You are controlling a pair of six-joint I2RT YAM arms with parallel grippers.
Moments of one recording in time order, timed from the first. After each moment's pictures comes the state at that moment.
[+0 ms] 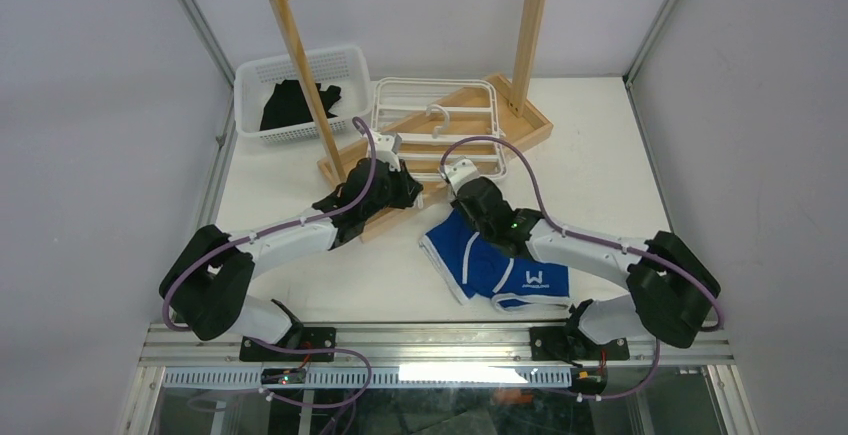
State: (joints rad) left arm -0.70 1.43 0.74 0.28 -0.08 -0.52; right arm 0.87 1.38 0.74 -0.10 0.42 0.04
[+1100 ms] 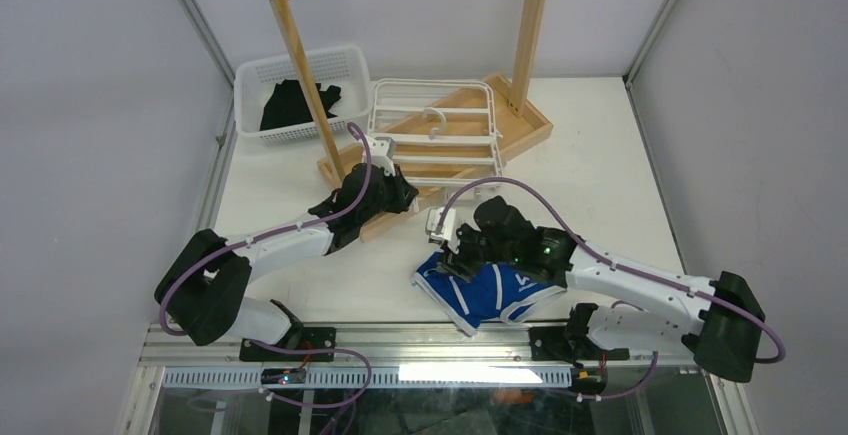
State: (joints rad) left arm -0.68 1.40 0.68 0.30 -0.07 -0.53; right arm 1.04 1.09 0.72 -0.30 -0.28 -0.26
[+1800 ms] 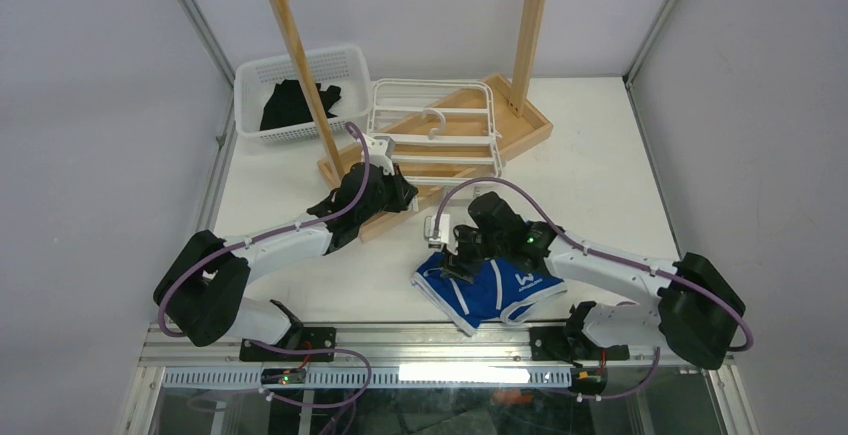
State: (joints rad) left arm -0.68 1.39 0.68 0.30 -0.07 -0.53; right arm 0.92 1.18 0.64 -0.20 -0.43 -0.43
